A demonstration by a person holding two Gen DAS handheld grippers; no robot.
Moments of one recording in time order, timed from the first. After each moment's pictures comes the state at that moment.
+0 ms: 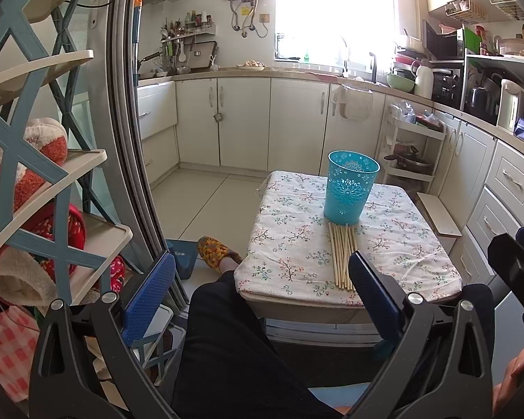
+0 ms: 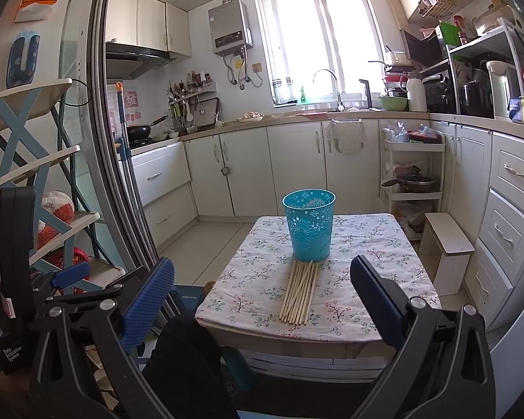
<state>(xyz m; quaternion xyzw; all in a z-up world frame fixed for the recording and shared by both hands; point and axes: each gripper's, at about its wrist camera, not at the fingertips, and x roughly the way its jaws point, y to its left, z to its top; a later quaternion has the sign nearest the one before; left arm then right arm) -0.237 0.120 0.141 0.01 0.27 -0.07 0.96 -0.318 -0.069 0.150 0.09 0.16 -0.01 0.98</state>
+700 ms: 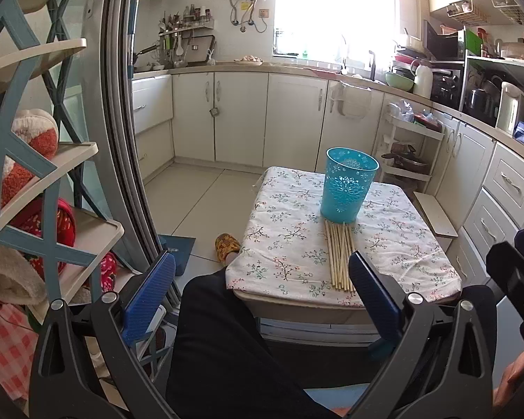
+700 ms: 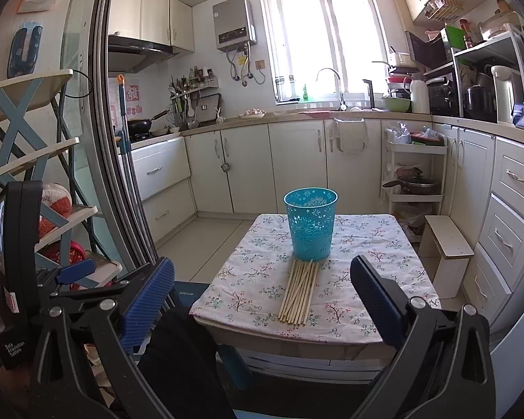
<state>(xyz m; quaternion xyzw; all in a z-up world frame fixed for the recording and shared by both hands) -0.223 0.121 0.134 -0.01 0.28 -0.08 0.96 -0.307 -0.065 0.147 0.07 0.17 -0.01 0.98</state>
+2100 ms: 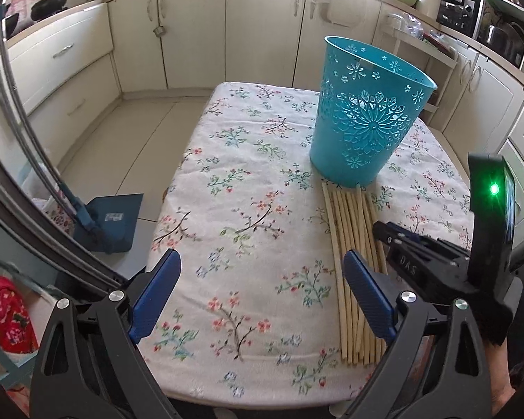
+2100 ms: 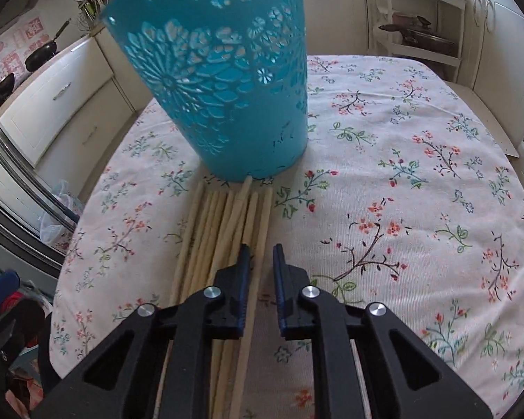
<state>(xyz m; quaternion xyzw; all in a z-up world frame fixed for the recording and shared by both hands) 0.024 0.001 -0.016 0.03 0.45 -0.14 0.88 -0.010 -0.171 -0.066 0.15 0.45 -0.05 0.88</state>
